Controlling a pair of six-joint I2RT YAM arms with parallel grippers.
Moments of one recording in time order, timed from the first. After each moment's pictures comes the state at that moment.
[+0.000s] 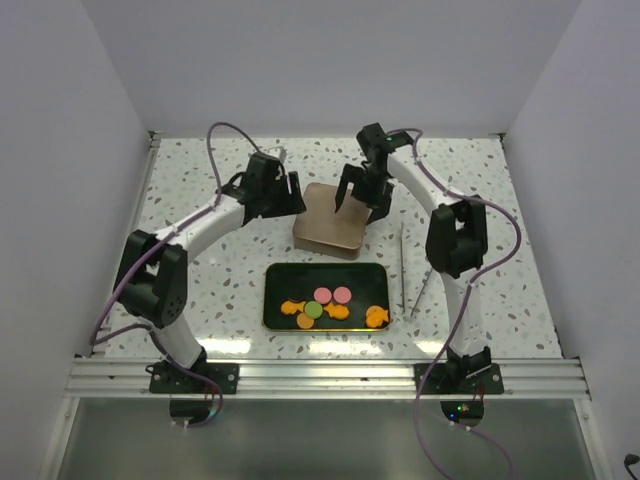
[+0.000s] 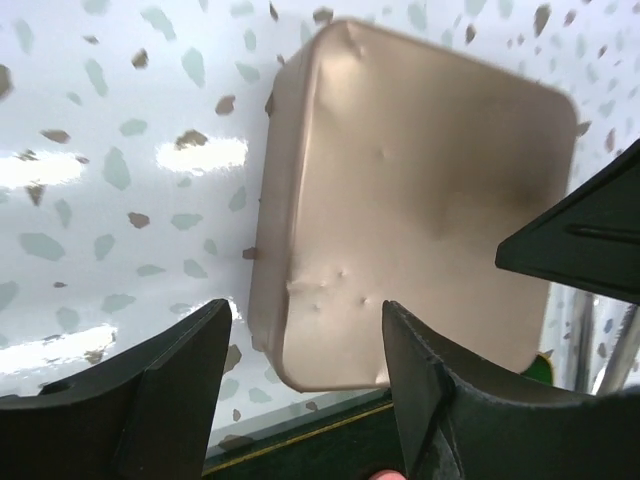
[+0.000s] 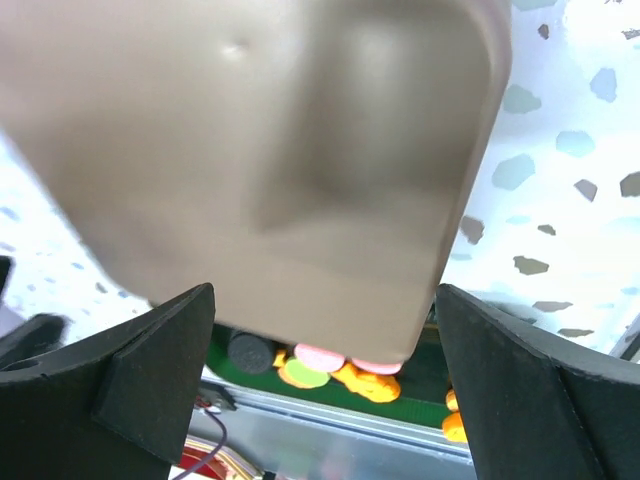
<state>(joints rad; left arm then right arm) -0.44 1.75 1.24 -0.29 0.06 -0.51 0.40 2.25 2.06 -1.17 -0.20 0.68</state>
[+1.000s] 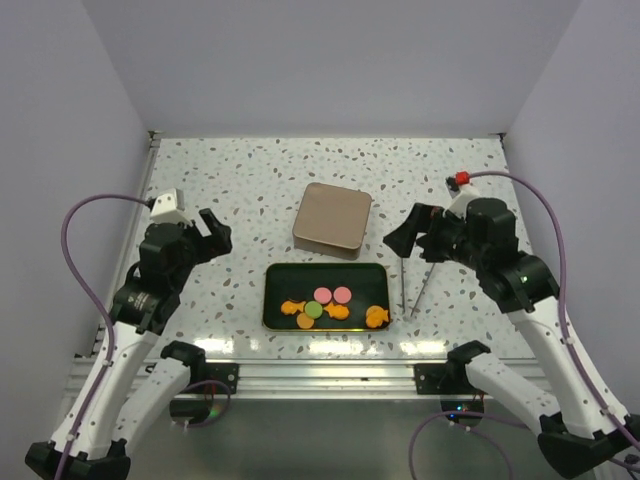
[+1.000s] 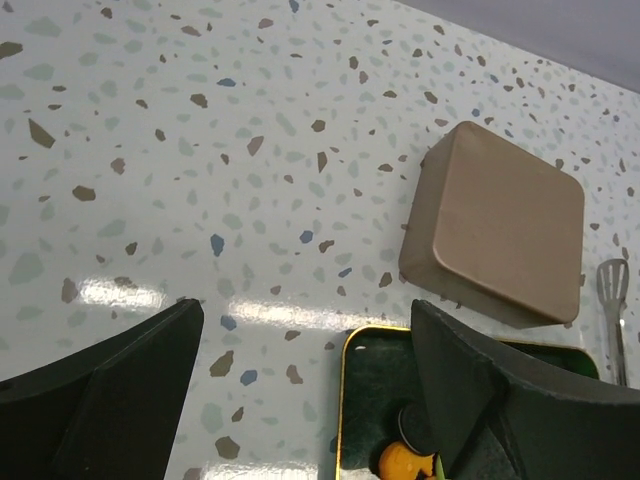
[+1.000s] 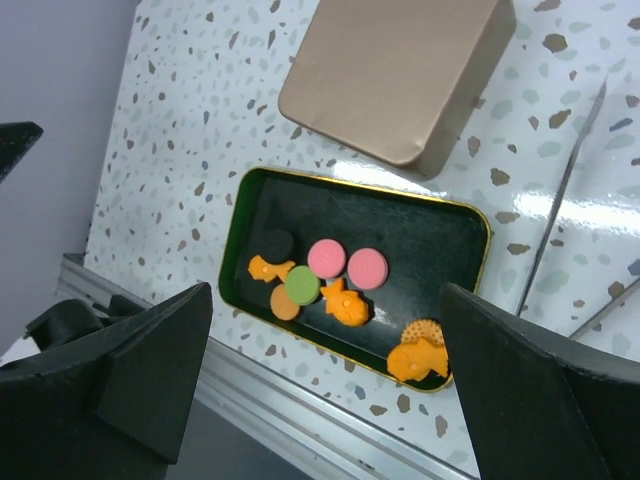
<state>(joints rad) -0.27 0.66 0.78 -0.49 -0.20 -0.45 0.40 0.87 1.11 -0.74 -0.19 0.53</state>
